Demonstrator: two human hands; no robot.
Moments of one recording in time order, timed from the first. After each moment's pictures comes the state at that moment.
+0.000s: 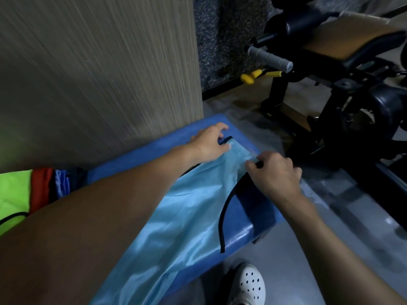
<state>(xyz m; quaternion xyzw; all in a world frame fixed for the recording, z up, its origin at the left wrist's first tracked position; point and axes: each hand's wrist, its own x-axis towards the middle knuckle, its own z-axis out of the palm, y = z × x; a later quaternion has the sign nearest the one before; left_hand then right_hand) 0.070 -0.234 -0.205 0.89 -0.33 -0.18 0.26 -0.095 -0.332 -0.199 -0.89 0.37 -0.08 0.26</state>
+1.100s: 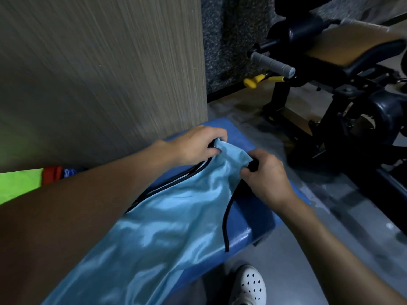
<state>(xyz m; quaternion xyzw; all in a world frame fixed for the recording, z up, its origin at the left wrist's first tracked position) 0.075 -0.200 -0.163 0.81 -0.55 -0.09 0.17 -0.095 -0.323 -0.194 -0.87 0.22 -0.17 0.40</state>
